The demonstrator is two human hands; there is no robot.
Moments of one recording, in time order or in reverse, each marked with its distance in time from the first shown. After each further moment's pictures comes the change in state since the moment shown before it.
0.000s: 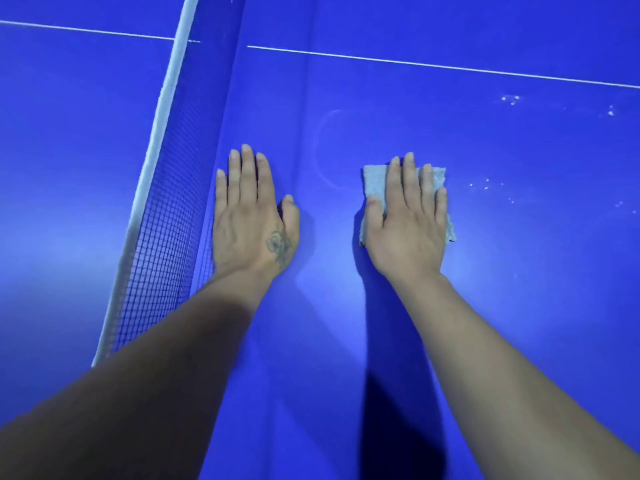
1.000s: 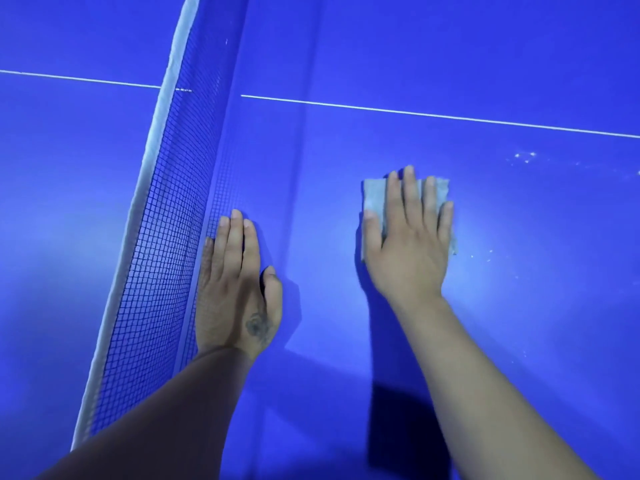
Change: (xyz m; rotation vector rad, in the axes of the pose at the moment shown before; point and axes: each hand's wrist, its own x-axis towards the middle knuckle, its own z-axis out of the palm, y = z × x) left_hand 0.007 -0.001 -0.001 -0.026 -0.055 -0.027; right_hand 0.086 0.006 -0.006 -0.020 -0.002 -0.075
